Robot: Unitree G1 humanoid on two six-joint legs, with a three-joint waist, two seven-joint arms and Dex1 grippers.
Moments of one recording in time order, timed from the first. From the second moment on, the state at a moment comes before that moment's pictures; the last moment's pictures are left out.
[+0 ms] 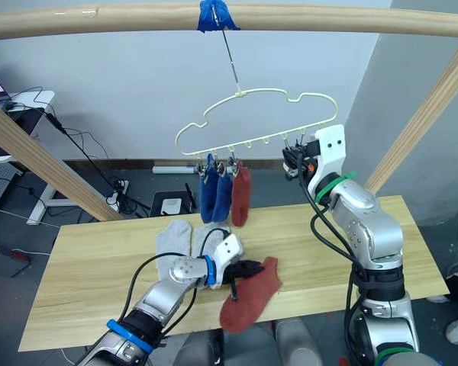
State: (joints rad) left arm -0.29 0.30 -0.32 0.23 -0.08 0.11 -0.92; right arm -0.57 -0.28 -0.08 -0.25 0.42 0.77 0.34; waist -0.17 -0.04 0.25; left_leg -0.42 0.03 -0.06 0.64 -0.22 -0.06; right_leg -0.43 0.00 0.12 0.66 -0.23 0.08
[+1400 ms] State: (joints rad) left arm -0.43 0.26 -0.13 -0.04 -0.38 0.25 -0.91; right arm -0.68 -0.32 -0.45 -0.16 1.25 1.37 0.05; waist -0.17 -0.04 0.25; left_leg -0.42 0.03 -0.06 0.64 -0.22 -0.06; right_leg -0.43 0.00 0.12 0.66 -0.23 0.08
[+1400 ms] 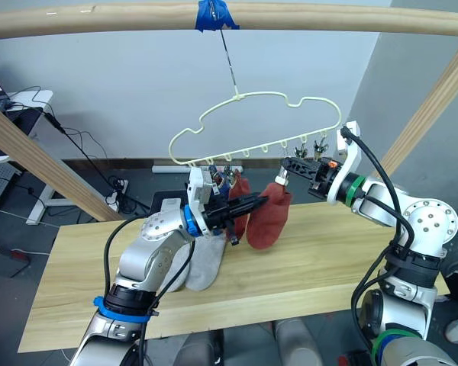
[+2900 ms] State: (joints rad) left arm -0.44 0.25 -0.12 -0.04 -0.39 0.25 -0.90; right arm -0.64 -0.44 -0.29 -0.04 1.65 1.20 -0.20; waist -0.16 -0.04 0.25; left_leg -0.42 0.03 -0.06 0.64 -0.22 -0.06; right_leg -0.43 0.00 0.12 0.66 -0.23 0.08
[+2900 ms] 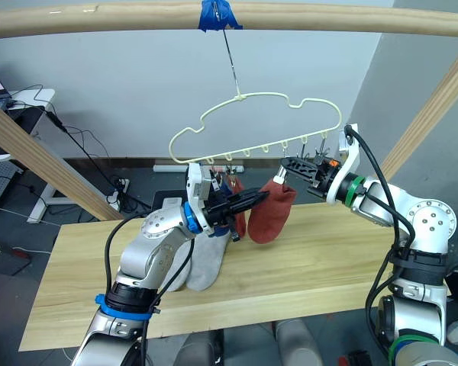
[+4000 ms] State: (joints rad) left arm -0.31 0.52 0.09 -0.24 -0.58 0.53 -0.86; right arm -0.29 -0.52 -0.03 -0.61 0.80 0.75 -0.02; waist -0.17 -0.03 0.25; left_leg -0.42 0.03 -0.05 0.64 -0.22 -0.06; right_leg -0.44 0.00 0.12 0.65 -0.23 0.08
